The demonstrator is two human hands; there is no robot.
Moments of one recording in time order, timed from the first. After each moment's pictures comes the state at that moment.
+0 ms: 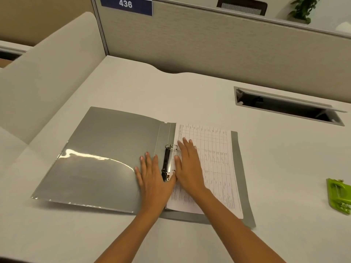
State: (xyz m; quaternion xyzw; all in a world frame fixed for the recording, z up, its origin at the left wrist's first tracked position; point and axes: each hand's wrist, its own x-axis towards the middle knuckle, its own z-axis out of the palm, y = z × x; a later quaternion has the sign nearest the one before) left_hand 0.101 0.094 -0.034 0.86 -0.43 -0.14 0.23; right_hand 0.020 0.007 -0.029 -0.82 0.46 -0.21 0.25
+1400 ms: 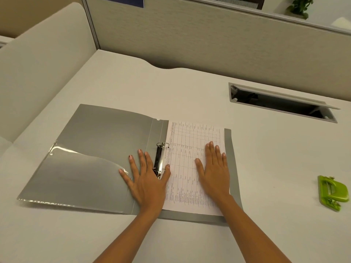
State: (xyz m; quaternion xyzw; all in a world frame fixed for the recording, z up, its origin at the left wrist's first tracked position) left_hand 0.085 0.083 -0.052 0.91 -0.39 -0.03 0.16; right_hand -0.076 -0.028 -0.060 -0.82 0.56 -0.10 0.08
